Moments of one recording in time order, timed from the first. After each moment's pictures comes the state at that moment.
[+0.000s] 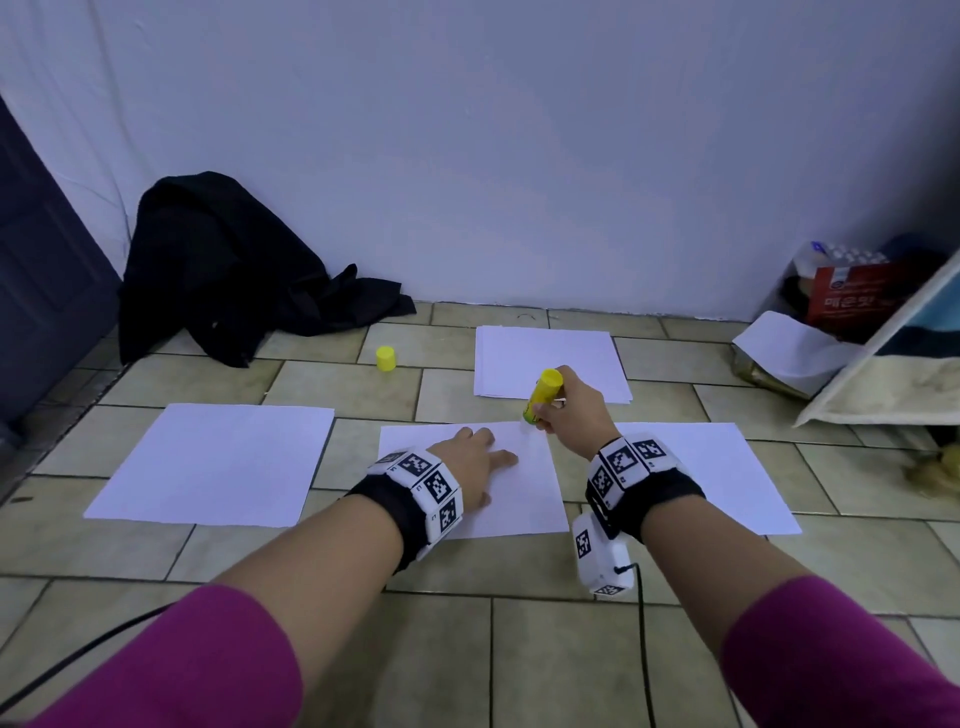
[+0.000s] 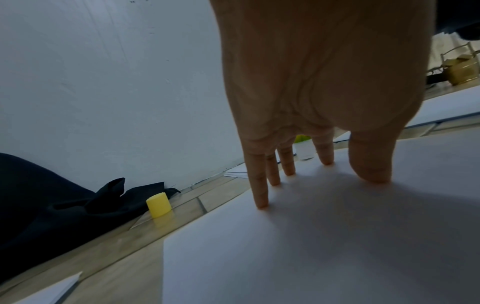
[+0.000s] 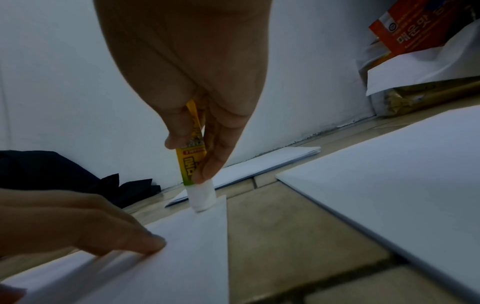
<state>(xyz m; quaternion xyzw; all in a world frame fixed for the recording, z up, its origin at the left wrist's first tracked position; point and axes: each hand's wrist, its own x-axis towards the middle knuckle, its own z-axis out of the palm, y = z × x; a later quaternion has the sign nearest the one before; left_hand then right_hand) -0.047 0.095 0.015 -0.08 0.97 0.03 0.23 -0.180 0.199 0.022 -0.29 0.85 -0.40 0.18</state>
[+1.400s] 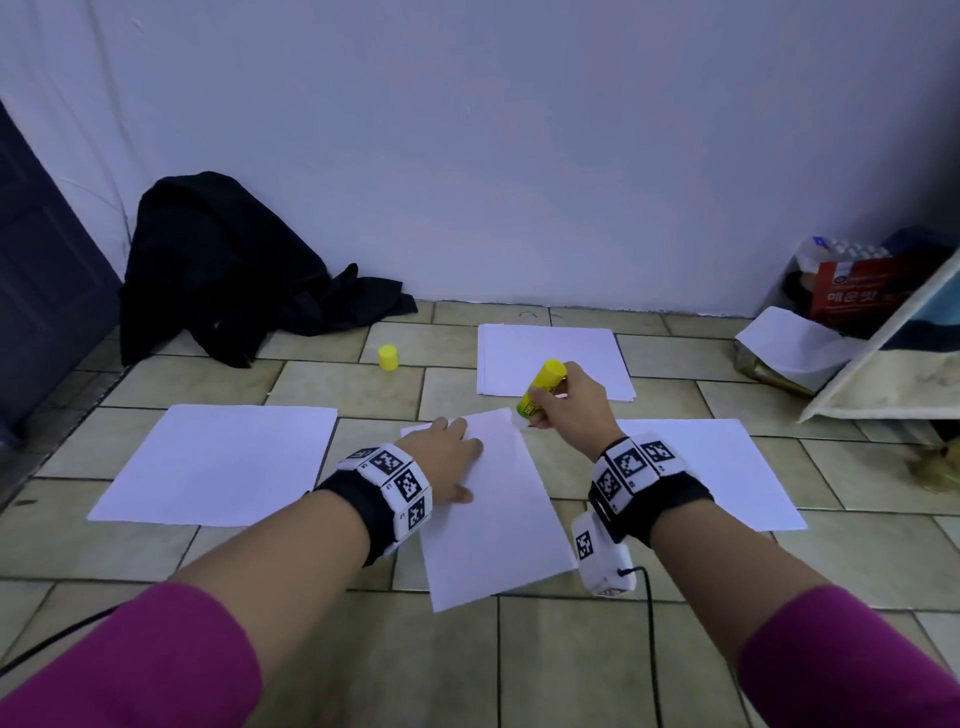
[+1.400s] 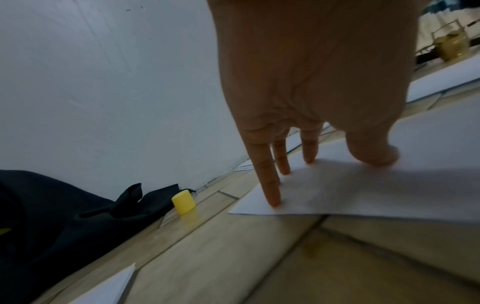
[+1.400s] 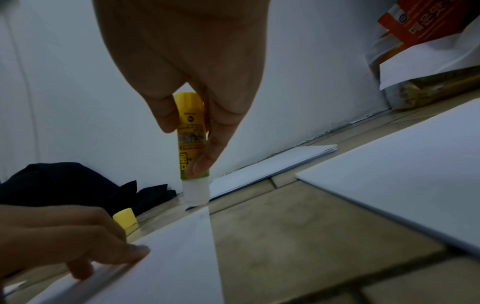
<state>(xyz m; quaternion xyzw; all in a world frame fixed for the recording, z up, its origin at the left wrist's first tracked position) -0.031 0.075 0.022 -0.10 0.97 -0.01 0.23 -0.163 0.195 0.037 -0.24 0.83 -0.48 0.18</state>
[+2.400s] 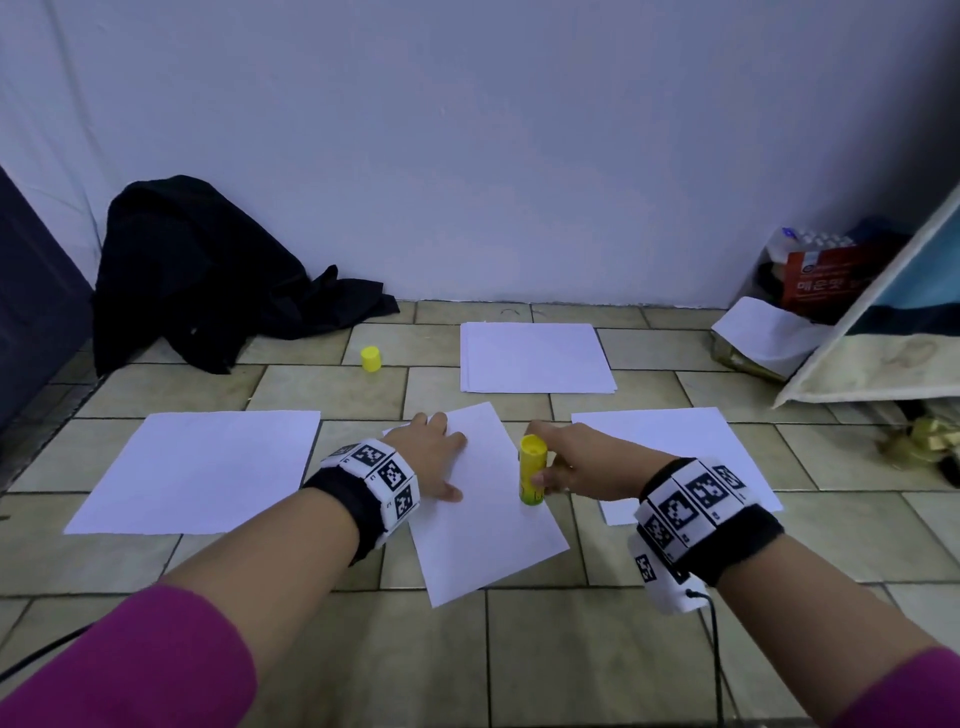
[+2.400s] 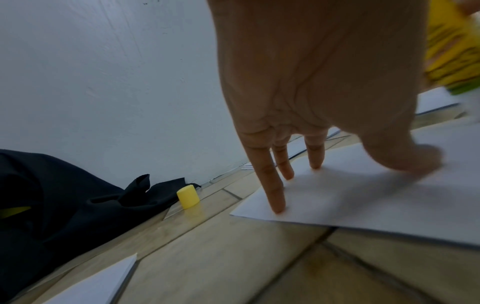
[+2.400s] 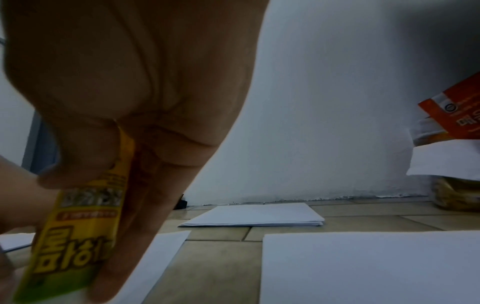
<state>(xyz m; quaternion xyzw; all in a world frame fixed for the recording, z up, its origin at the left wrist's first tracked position) -0.034 0.068 0.018 -0.12 0.97 0.00 0.23 -0.145 0.255 0.060 -0.50 0.80 -0.13 0.31</state>
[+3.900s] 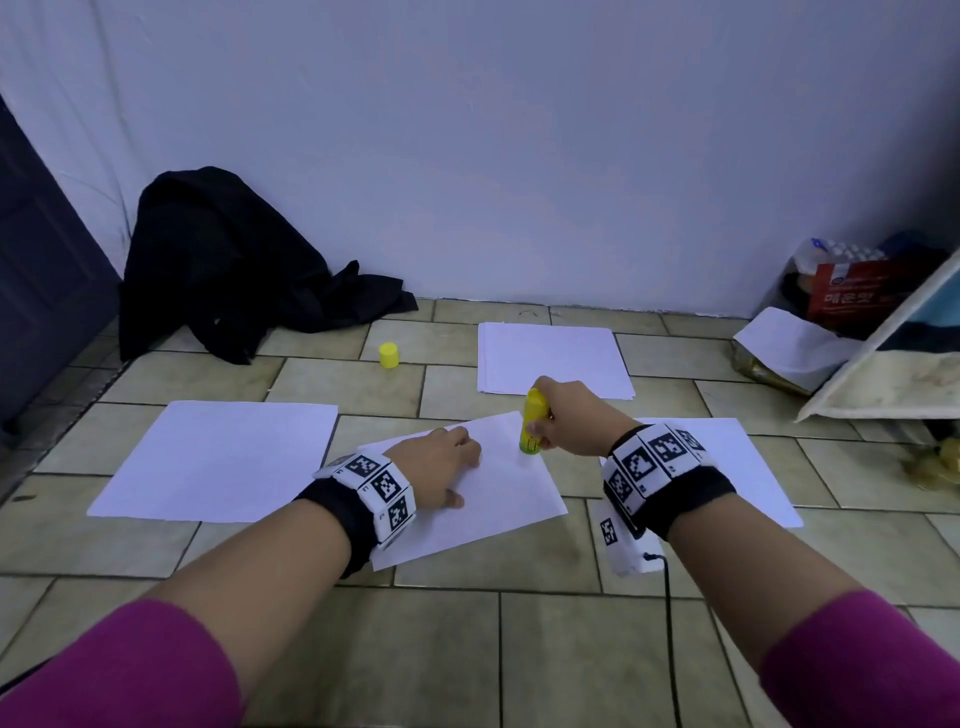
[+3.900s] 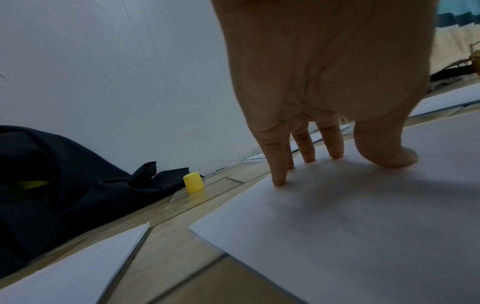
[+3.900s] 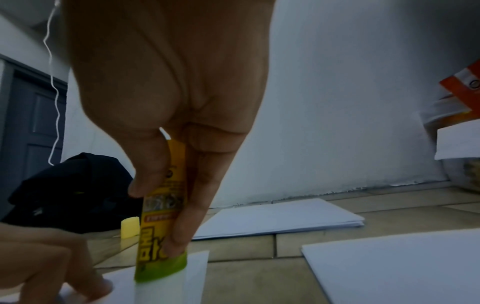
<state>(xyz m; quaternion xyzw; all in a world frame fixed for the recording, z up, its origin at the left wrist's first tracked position) -0.015 0.064 0.016 -0.06 0.98 0.08 0.19 -0.158 0.201 0.060 -0.41 0.88 -0.13 0.22</state>
